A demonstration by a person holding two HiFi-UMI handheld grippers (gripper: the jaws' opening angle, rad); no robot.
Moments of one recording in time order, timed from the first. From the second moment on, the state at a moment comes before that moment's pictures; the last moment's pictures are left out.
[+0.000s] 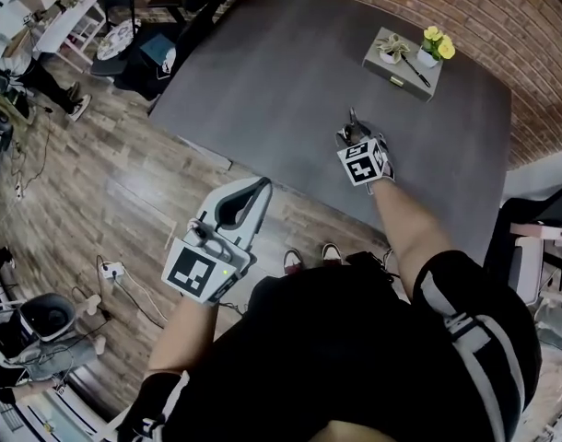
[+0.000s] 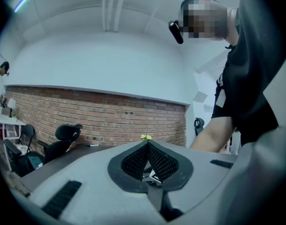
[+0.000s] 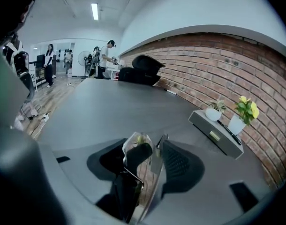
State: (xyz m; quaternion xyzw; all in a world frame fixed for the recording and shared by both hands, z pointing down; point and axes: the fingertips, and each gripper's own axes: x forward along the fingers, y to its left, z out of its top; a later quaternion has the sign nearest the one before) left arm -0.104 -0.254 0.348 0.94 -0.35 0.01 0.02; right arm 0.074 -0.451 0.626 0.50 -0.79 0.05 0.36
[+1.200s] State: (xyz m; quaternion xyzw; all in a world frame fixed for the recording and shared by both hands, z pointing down) left arm -0.073 -0.260 0.330 0.95 -0.30 -0.02 -0.01; right arm 0.102 -0.287 0.370 0.49 -0.87 0.04 -0.01
